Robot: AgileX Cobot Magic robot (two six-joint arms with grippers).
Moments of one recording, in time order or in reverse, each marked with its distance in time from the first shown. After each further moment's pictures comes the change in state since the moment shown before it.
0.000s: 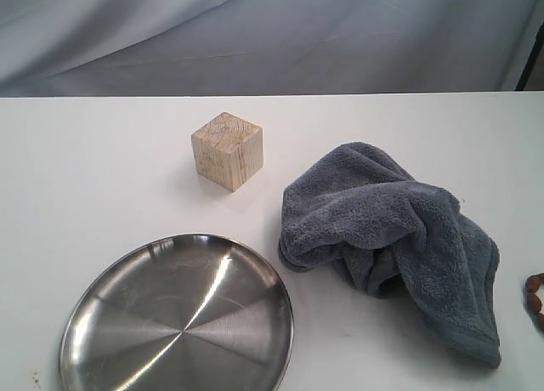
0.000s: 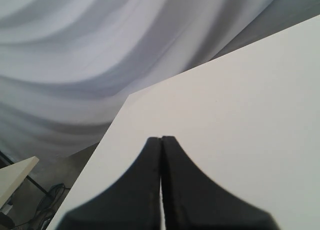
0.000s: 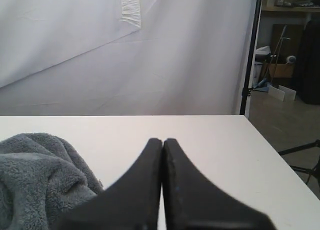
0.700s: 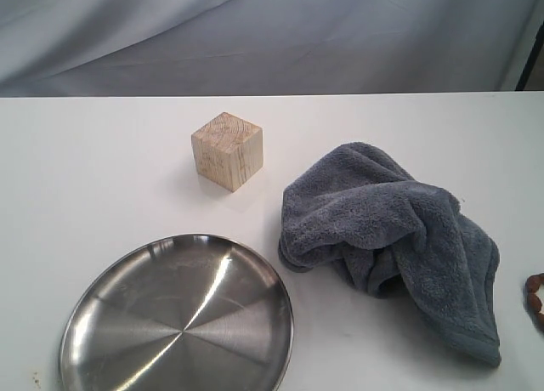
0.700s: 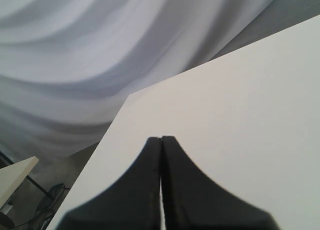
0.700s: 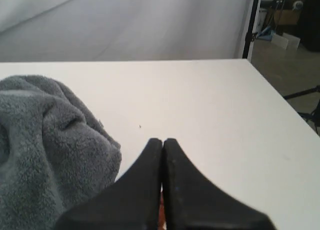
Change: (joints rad) left arm 0.000 0.000 0.000 0.000 0.000 0.000; right arm 0.000 -0.018 0.000 -0.363 0.209 0.382
